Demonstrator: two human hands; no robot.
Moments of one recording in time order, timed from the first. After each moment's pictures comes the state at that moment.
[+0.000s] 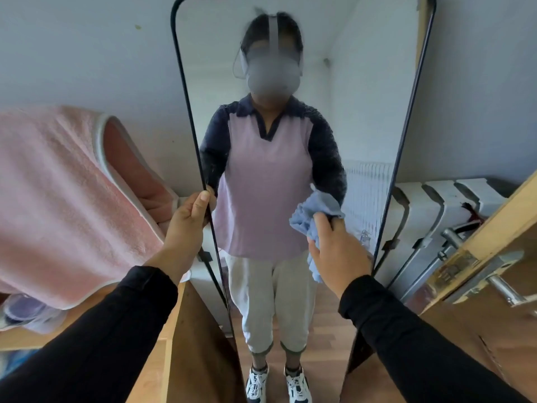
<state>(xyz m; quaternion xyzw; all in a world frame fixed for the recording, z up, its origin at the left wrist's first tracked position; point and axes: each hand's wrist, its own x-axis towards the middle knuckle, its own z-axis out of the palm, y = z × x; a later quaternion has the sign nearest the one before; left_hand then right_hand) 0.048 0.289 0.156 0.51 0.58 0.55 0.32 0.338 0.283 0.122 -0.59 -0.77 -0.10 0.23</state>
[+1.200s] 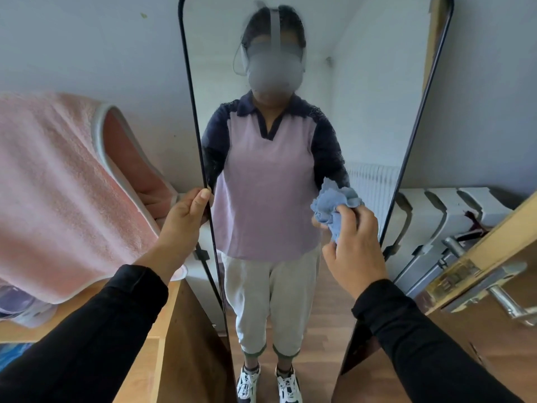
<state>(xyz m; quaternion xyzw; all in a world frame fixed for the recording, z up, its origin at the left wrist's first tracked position) 0.044 0.282 0.165 0.55 0.56 0.52 0.34 0.357 0.284 0.133 -0.58 -0.75 -0.06 0.32</state>
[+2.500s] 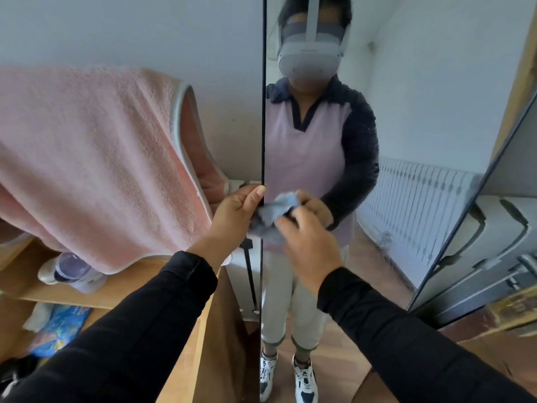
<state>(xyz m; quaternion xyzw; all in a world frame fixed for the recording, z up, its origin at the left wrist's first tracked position) 0.034 0.276 0.161 0.51 0.57 0.52 0.39 0.206 0.275 0.128 -0.42 -0.87 -0.03 0.25</state>
